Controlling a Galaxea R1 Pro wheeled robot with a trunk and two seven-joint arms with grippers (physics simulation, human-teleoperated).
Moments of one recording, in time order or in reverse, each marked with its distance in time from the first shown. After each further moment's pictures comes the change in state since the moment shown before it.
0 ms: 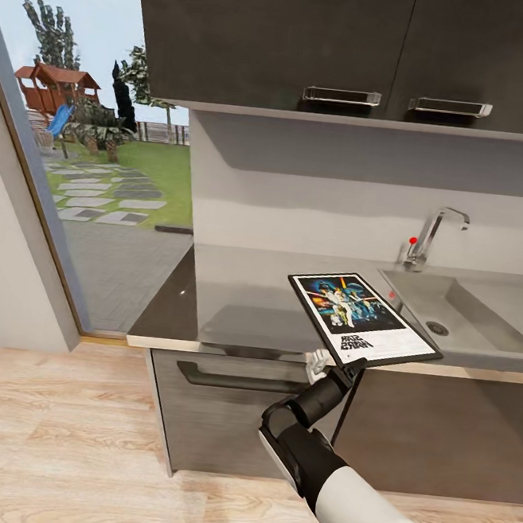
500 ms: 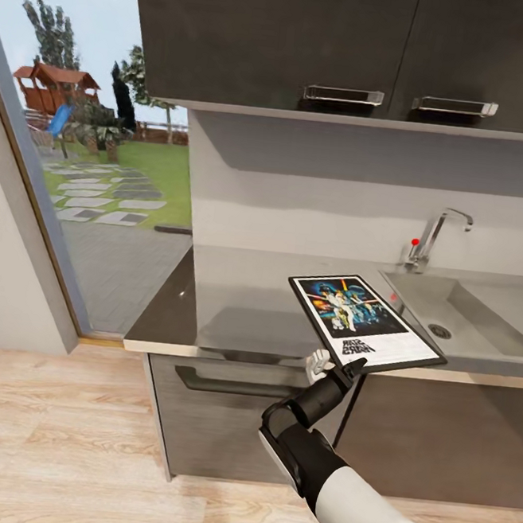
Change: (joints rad) left arm 0.000 0.000 0.000 0.000 0.000 0.000 0.000; right arm 0.000 0.000 0.000 0.000 0.000 0.000 0.000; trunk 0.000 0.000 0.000
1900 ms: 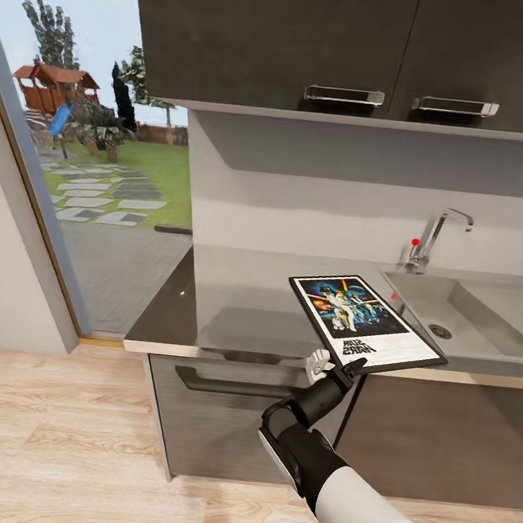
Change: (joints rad) left arm 0.000 0.000 0.000 -0.002 0.000 0.000 0.000; right arm 0.000 0.000 0.000 0.000 0.000 0.002 0.000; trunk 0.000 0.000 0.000
